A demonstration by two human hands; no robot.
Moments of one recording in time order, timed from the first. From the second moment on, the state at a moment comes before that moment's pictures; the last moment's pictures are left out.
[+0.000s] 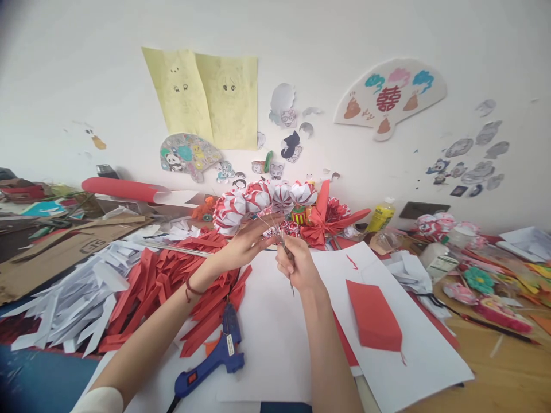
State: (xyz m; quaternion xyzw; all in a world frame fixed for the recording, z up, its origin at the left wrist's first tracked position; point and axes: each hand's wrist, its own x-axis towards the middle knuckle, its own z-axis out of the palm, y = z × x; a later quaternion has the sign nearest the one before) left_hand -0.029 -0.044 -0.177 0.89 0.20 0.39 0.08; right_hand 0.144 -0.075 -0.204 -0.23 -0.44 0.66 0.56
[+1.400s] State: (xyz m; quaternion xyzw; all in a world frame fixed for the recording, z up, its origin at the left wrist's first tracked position) left_hand -0.033 -0.048 -0.168 0.93 0.17 0.32 -0.04; right_hand 0.142 -0.074 -0.207 -0.24 -0.52 0.63 0.53
